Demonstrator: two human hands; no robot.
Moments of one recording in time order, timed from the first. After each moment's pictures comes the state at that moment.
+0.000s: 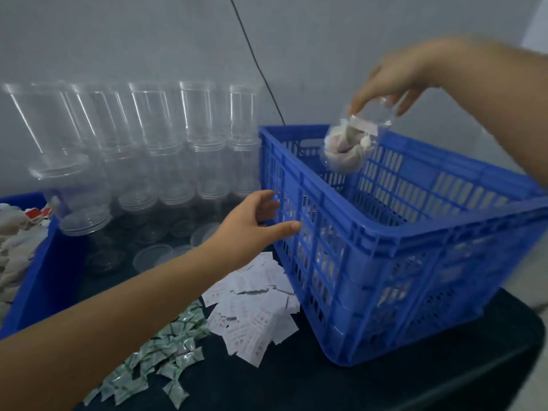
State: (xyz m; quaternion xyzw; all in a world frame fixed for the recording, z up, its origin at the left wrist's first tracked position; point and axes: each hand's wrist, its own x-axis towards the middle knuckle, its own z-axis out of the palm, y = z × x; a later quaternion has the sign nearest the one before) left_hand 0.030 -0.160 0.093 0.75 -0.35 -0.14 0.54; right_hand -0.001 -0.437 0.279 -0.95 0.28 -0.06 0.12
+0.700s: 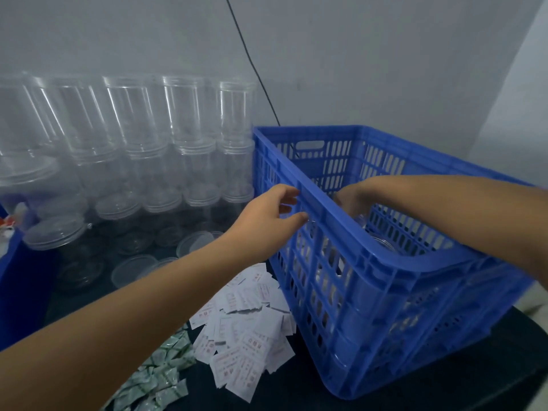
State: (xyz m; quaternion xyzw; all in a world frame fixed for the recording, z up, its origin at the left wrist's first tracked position) left_hand 0.053 -0.211 0.104 0.79 -0.41 -0.07 0.45; right_hand 0.071 -0.479 0.095 -0.94 0.22 0.26 -0.01
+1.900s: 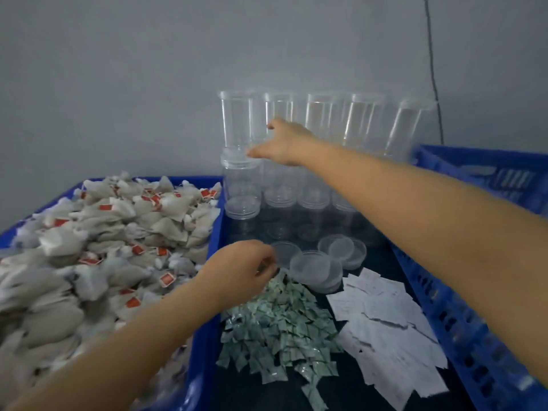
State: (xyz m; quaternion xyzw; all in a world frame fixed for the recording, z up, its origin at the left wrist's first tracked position) left_hand 0.093 0.051 0.056 0.93 -0.32 0.07 0.17; right_hand 0.193 -0.095 0.190 -0.97 -0.06 -0.10 0.21
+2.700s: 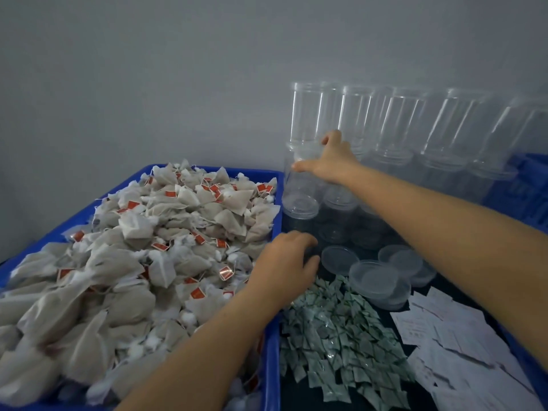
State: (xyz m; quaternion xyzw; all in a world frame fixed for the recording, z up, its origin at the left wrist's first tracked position) left_hand 0.119 0.079 0.028 0.91 -0.23 0.18 0.30; right_hand 0.252 -0.050 0.132 -0.93 -0.01 -0.13 0.33
